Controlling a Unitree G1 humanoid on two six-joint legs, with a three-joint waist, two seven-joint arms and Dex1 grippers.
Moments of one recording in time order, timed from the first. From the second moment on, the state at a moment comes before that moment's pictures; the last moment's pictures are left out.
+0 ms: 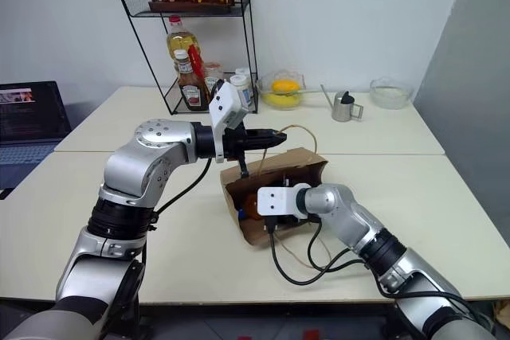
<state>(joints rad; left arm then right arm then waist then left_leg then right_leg) -0.96 0.49 -0.12 0.04 -0.31 0.61 -0.99 -0.82 -0.39 0.62 0.22 -0.30 0.15 0.78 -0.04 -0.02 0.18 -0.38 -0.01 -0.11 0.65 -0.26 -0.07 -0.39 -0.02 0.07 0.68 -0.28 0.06</state>
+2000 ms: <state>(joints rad) -0.95 0.50 -0.12 0.07 -0.30 0.58 -0.97 -0.79 -0.53 0.58 0.20 -0.44 -0.24 0.92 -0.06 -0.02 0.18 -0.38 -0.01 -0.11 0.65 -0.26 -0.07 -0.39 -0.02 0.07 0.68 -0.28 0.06</state>
